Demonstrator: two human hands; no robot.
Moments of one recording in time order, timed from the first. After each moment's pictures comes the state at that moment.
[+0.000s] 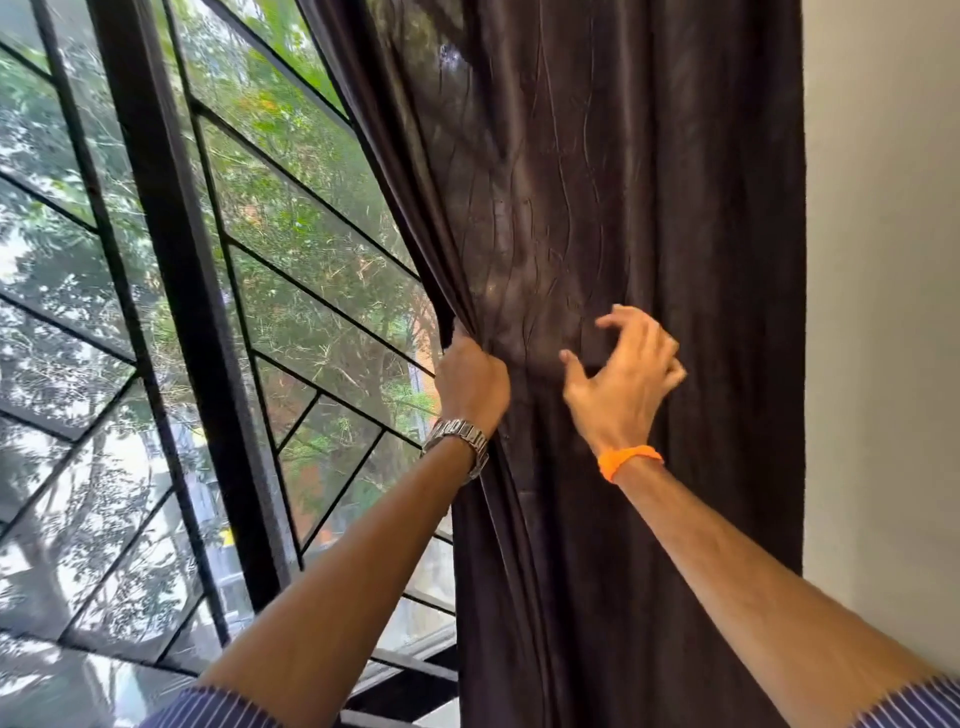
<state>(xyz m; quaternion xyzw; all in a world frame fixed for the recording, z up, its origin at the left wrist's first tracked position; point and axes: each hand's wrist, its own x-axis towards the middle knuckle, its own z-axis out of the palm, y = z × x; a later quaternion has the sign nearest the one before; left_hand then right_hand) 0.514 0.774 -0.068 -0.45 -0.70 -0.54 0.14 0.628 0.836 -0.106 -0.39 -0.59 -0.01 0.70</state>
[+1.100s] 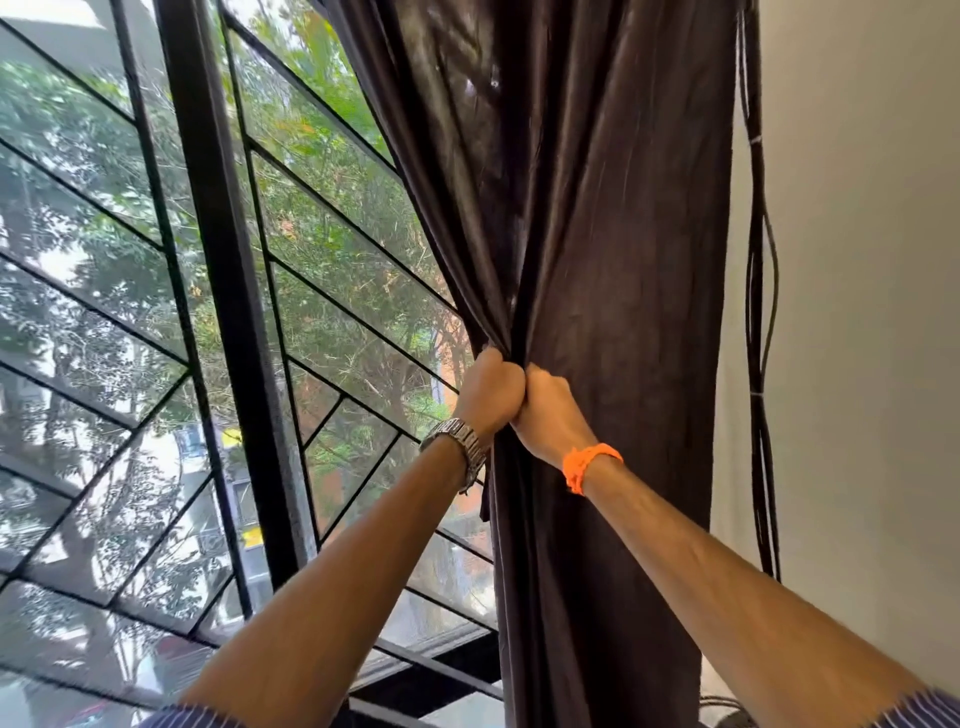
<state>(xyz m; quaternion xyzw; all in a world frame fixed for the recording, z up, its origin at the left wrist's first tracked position) 0.539 0.745 -0.056 -0.49 -0.69 -0.54 -0.04 0.612 0.782 -0.087 -0.28 -0.82 0.22 0.46</state>
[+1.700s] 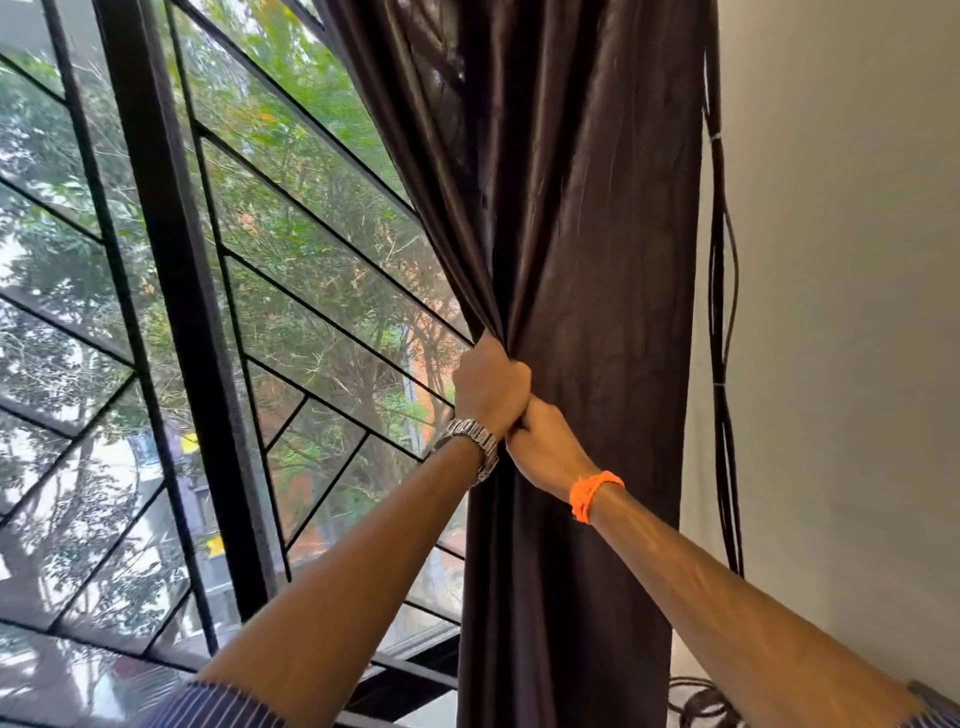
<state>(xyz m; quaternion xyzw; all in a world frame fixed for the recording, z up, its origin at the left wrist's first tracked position) 0.576 0.748 -0.056 -0.49 -0.71 -0.49 0.13 0.635 0.791 -0.118 -0.26 -0.81 0.28 0.44</state>
